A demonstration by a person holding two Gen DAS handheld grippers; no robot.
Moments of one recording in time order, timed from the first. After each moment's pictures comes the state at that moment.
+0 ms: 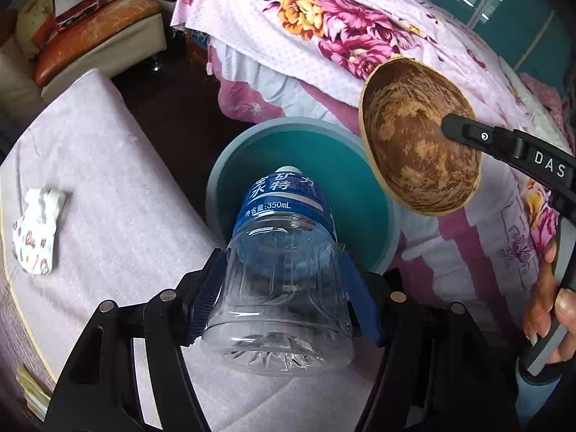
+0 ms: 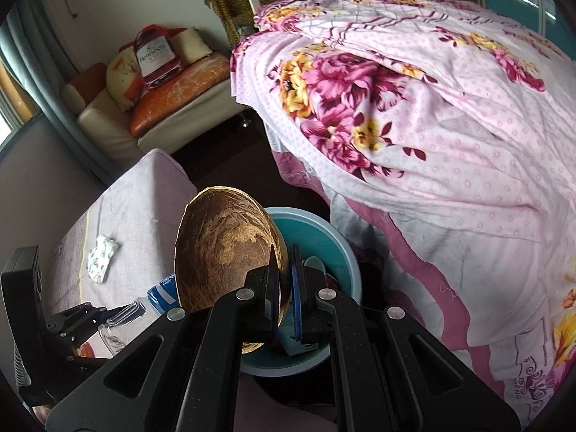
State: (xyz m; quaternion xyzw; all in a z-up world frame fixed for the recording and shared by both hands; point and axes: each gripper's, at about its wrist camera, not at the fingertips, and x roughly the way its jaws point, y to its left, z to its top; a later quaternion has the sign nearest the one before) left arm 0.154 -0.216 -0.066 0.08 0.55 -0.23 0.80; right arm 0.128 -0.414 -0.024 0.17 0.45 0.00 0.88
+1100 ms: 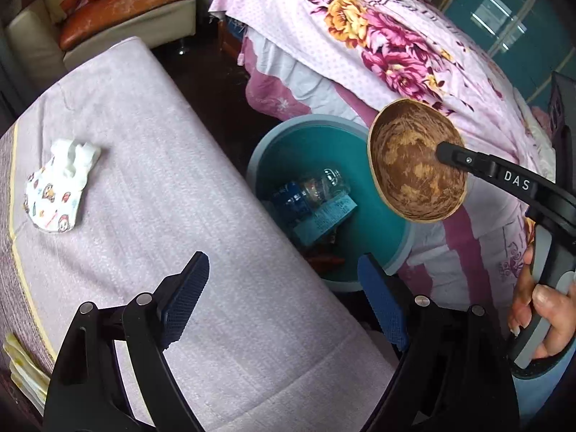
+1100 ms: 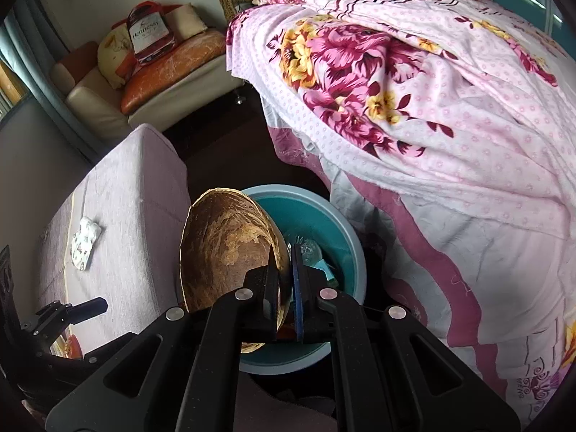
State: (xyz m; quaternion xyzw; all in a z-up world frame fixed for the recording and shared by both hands) left arm 0.149 -0.156 -0.064 0.01 0.57 -0.19 0.80; right arm 0.147 -0.385 -0.048 0.14 0.49 0.00 0.86
